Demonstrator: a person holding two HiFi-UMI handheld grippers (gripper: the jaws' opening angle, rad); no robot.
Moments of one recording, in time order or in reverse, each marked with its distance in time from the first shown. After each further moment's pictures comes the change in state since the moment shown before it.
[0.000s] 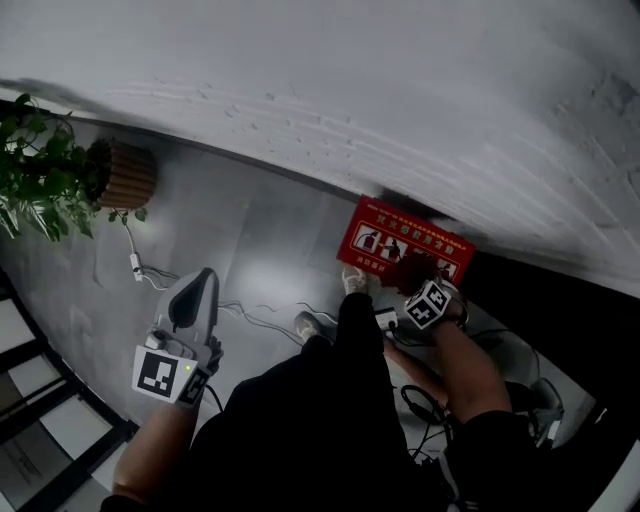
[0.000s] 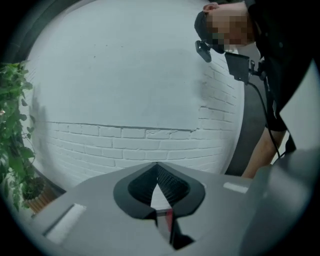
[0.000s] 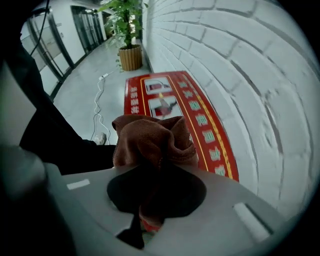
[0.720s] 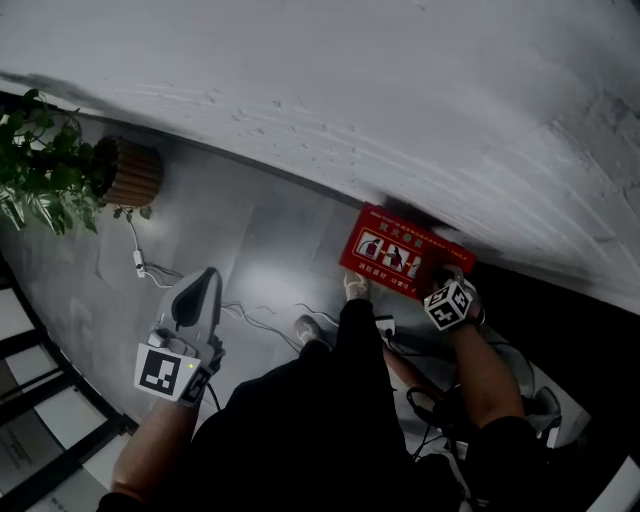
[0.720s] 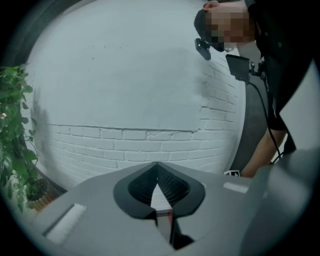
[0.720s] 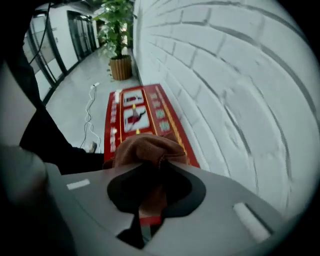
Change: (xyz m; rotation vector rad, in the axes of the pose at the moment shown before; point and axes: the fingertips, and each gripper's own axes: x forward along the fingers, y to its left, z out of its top) left arm 0.005 -0.003 0.007 0.013 -0.003 0.022; right arm -0.030 -0.064 0.003 0.050 -0.127 -0.085
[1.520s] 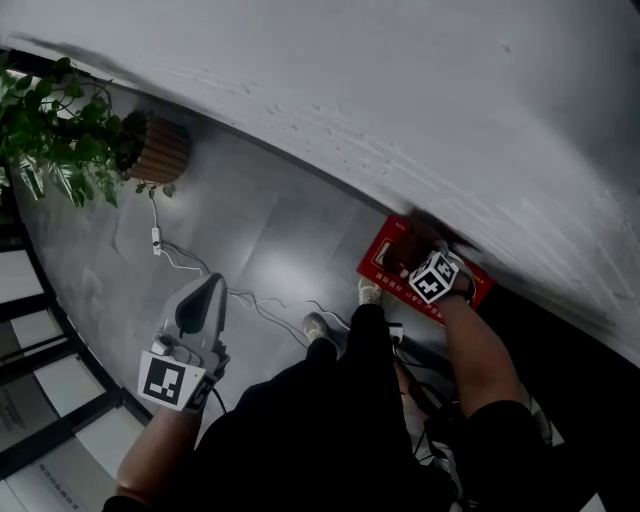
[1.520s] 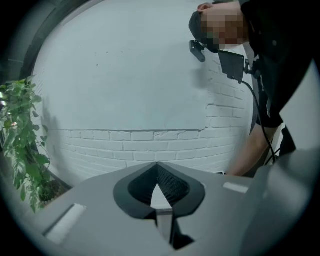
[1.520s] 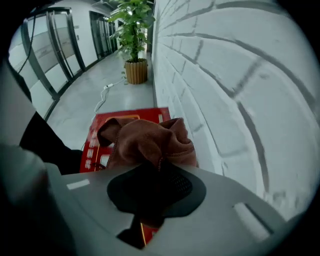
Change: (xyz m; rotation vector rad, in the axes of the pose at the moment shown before) left arm -0.017 0.006 0.008 0.010 0.017 0.114; right arm 0.061 -0.003 0.119 -0.177 -0.036 0.097
